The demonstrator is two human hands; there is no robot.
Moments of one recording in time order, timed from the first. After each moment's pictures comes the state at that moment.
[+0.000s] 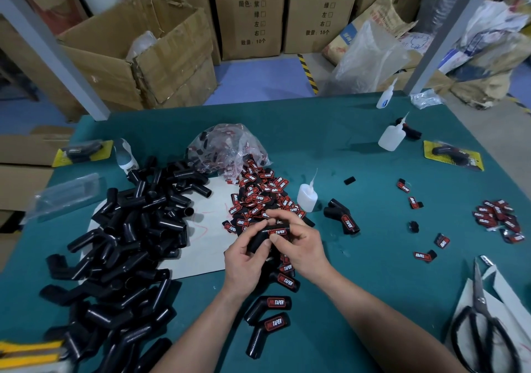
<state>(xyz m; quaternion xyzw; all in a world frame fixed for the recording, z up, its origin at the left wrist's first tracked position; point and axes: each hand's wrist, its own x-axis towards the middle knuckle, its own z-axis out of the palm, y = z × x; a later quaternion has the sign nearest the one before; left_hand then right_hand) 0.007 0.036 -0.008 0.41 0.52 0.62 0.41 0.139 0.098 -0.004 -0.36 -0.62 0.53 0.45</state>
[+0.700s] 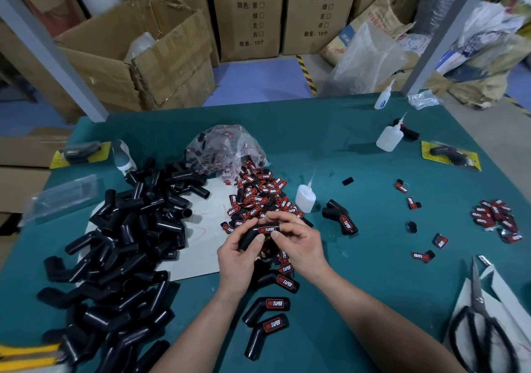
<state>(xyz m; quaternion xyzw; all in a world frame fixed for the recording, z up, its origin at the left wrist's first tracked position) 0.001 0.044 -0.018 0.32 0.56 0.64 0.42 0.137 0.099 -0.004 -0.35 -0.57 0.56 0.49</state>
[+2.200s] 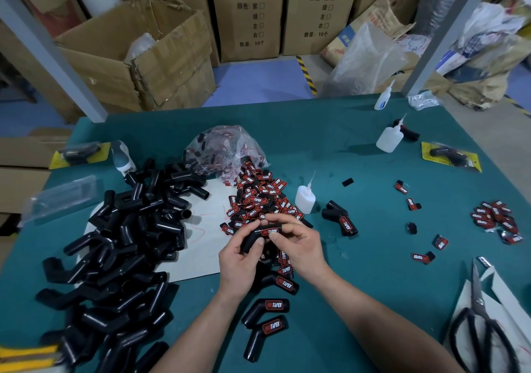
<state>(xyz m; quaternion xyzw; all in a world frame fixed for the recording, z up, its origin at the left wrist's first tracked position) 0.004 0.042 -0.016 0.36 0.56 0.63 0.41 0.135 0.098 -0.003 -0.33 -0.53 0.60 0.50</state>
